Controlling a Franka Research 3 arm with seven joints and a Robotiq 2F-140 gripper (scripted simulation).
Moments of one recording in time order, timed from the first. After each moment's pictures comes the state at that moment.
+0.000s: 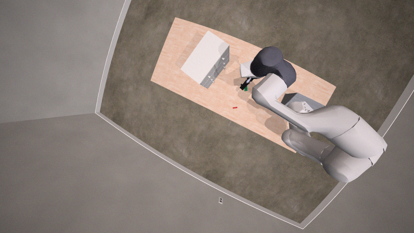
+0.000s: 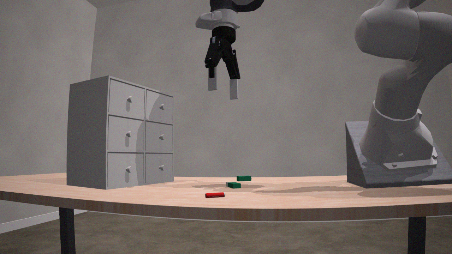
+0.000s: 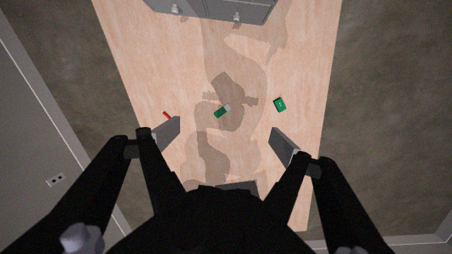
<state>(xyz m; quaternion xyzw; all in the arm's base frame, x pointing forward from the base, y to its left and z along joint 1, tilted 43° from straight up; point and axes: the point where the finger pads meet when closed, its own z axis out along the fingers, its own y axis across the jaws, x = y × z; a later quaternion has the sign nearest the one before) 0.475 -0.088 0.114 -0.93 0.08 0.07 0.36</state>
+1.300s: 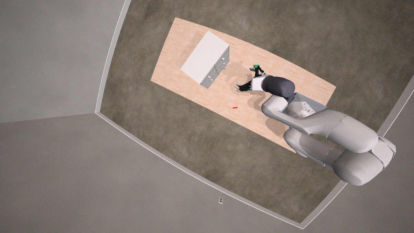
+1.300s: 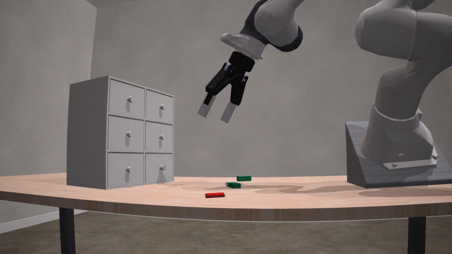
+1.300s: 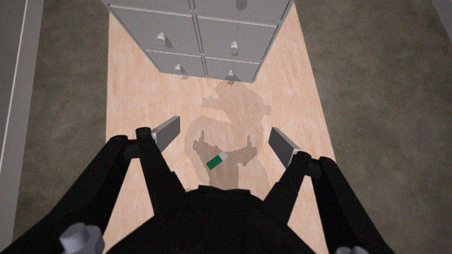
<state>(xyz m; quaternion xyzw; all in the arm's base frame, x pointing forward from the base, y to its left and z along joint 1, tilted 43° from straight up) 0.501 -0.042 0.056 -0.91 0.17 -0.17 0.33</state>
